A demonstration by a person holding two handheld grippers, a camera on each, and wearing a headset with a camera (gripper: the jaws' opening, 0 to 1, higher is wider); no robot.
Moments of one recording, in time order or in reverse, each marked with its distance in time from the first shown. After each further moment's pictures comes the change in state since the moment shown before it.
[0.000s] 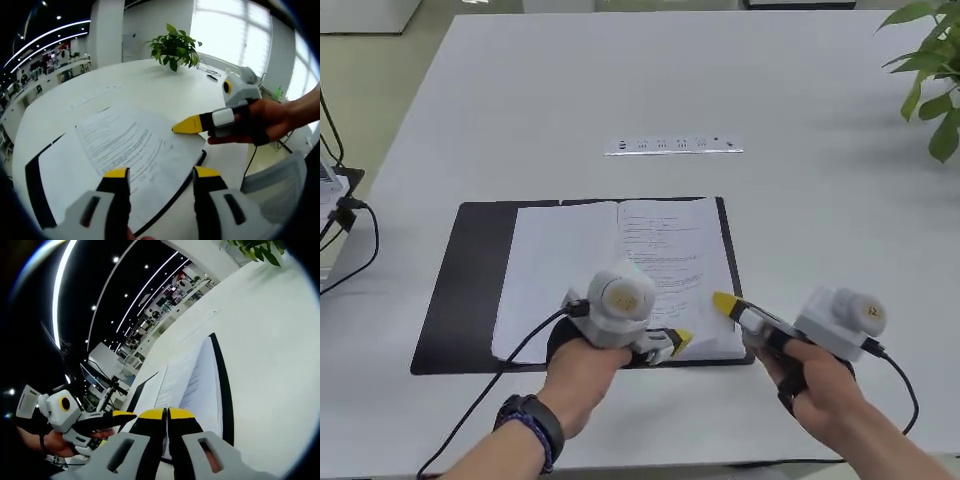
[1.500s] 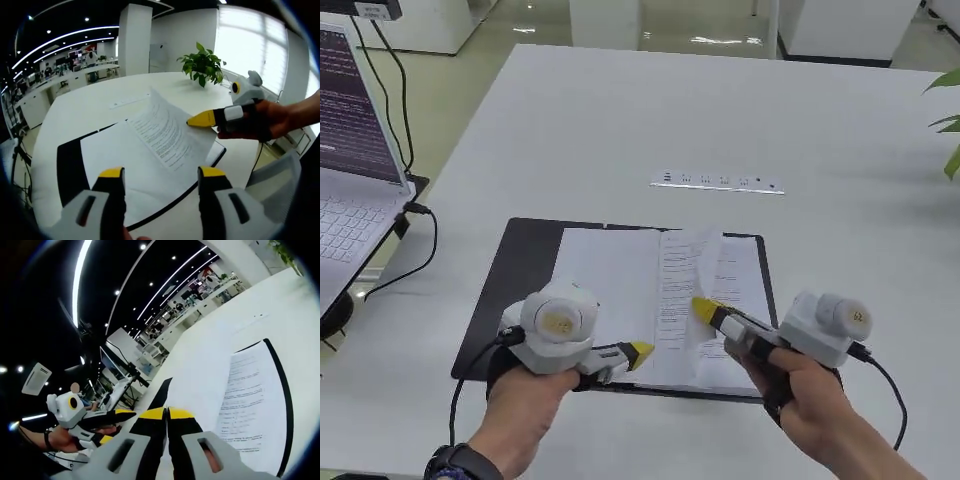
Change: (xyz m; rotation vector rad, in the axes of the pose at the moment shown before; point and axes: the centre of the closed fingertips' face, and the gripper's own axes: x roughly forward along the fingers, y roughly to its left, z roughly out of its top) left arm -0.106 0.081 -0.022 -0.119 -0.114 0.185; right arm 0.059 0.109 -0.015 -0.145 0.081 0.163
